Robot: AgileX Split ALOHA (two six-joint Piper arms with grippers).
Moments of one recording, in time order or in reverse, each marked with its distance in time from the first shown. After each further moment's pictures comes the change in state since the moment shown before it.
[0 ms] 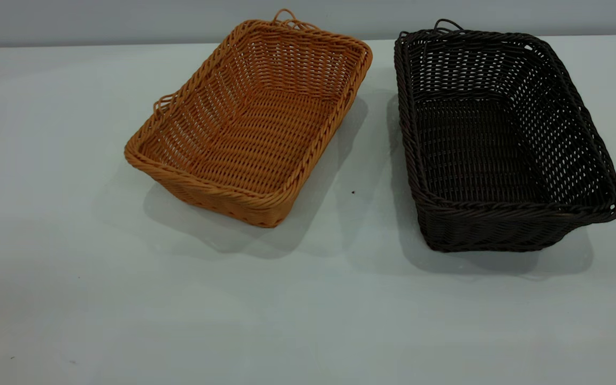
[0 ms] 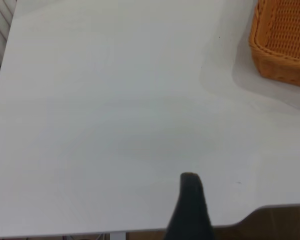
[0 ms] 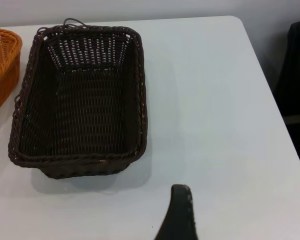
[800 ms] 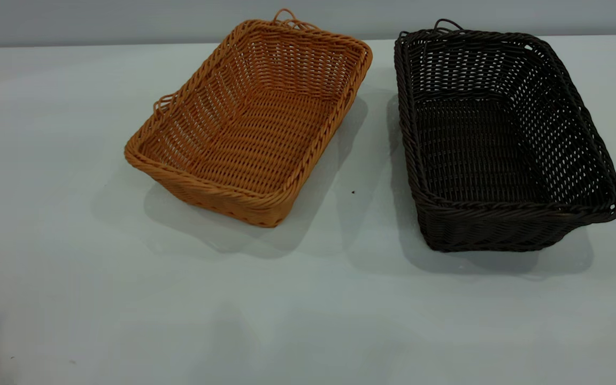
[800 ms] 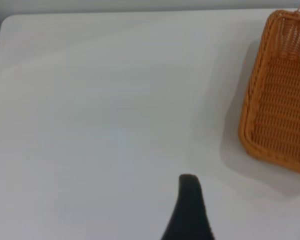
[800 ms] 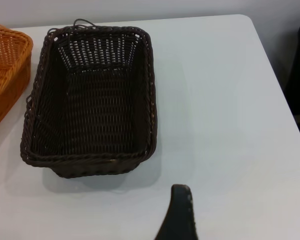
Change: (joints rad) left arm 0.000 0.778 -0.239 -0.065 -0.491 0.004; right arm 0.000 0.000 0.000 0.023 0.000 0.006
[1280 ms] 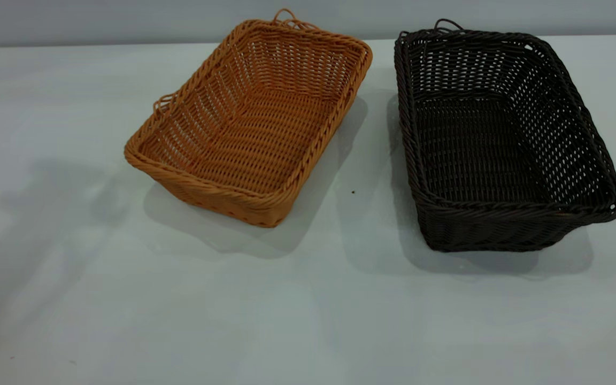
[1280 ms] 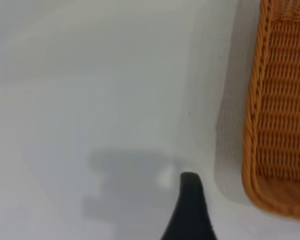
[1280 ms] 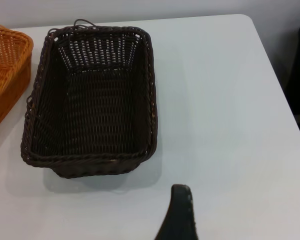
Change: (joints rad) left arm -0.111 0.892 -0.415 -0.098 -0.187 0.189; right arm 0.000 0.000 0.000 0.002 0.000 0.000
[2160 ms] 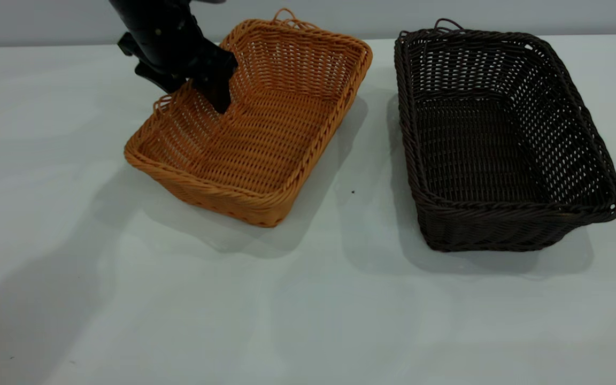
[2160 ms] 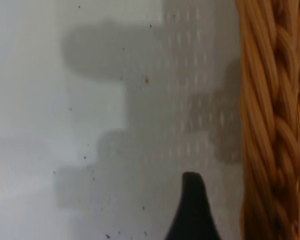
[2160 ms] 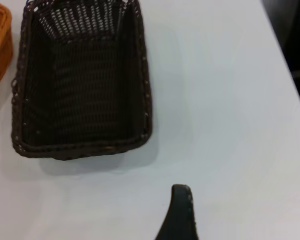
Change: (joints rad) left arm -0.166 0.836 -0.657 -0.004 0.095 0.041; right arm 0.000 0.406 -0.105 -0.007 -0.095 0.050
